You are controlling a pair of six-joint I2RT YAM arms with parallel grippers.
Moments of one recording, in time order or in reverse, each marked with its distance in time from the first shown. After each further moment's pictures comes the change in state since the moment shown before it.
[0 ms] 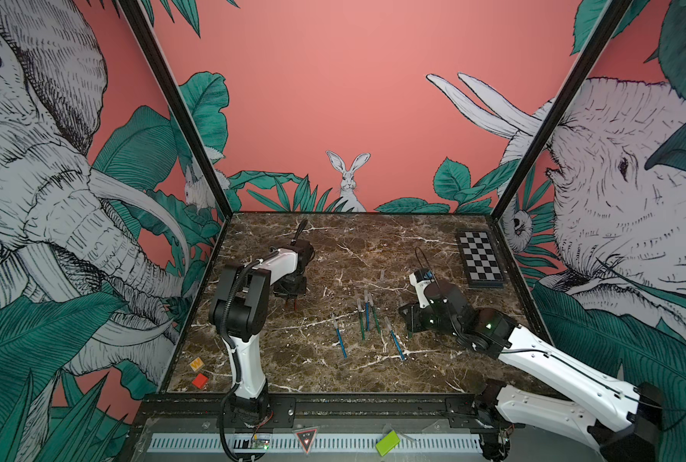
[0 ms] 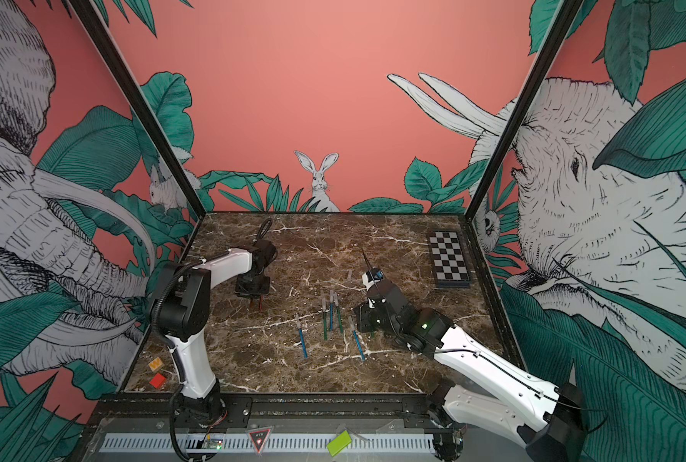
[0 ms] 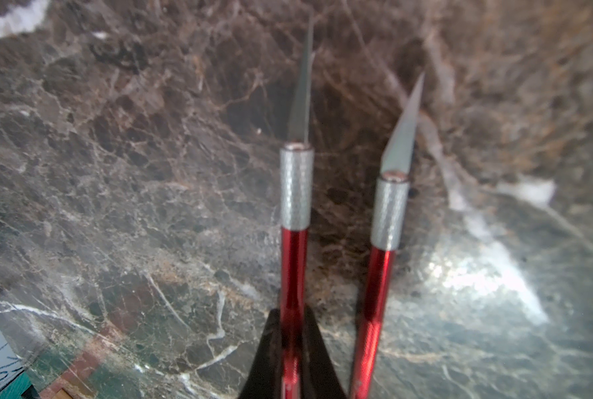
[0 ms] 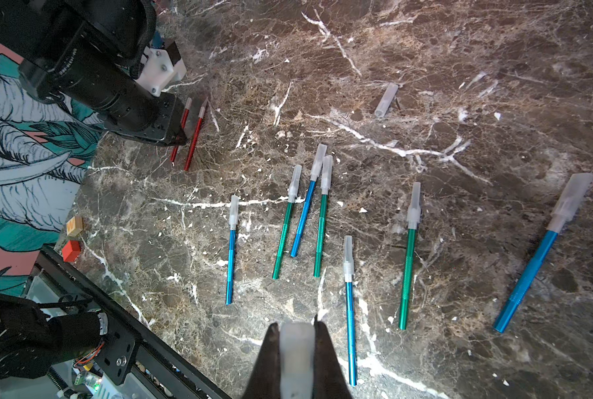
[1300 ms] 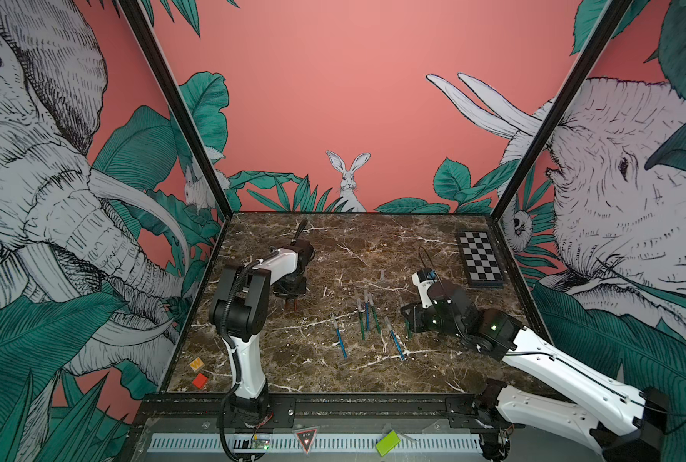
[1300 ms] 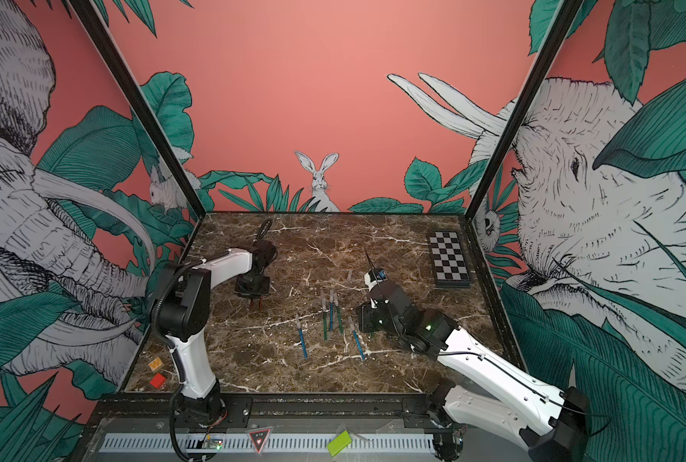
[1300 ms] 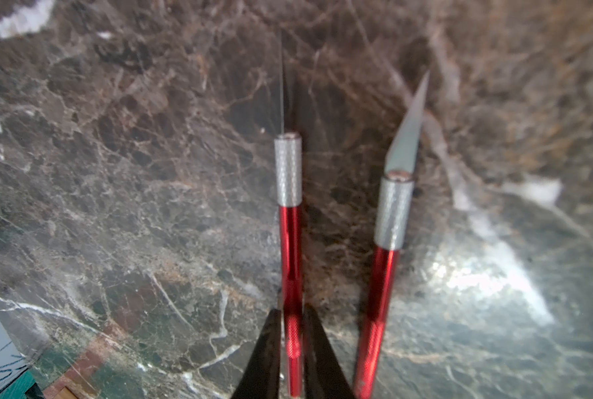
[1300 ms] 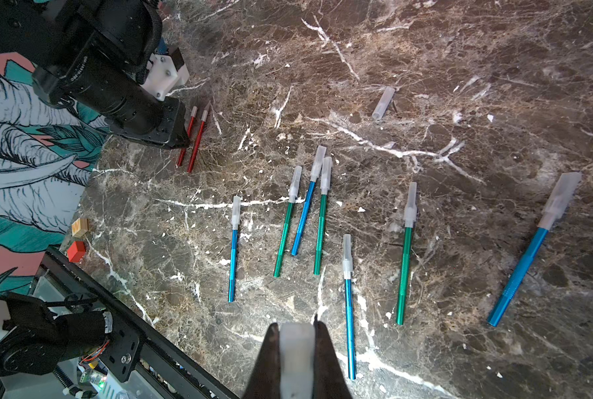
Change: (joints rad) left arm -0.001 0.000 0.000 -0.003 -0.009 0.000; right arm 0.000 -0.027 0.010 -0.029 0.004 0.004
